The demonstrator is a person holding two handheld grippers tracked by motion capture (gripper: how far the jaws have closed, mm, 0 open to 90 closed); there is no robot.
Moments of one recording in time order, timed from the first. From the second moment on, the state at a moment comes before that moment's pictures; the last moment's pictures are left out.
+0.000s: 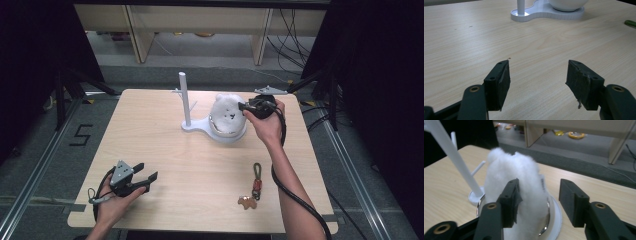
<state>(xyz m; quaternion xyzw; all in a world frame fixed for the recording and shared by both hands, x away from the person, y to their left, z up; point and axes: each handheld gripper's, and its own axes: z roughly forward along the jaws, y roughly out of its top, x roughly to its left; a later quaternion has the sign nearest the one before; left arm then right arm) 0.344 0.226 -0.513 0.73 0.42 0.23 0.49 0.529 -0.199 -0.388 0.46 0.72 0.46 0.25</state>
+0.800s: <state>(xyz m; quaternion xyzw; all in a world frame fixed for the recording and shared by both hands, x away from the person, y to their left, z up) 0.345 0.221 -0.512 0.73 0.43 0.23 0.48 0.453 -0.270 -0.440 0.62 0.72 0.28 0.11</state>
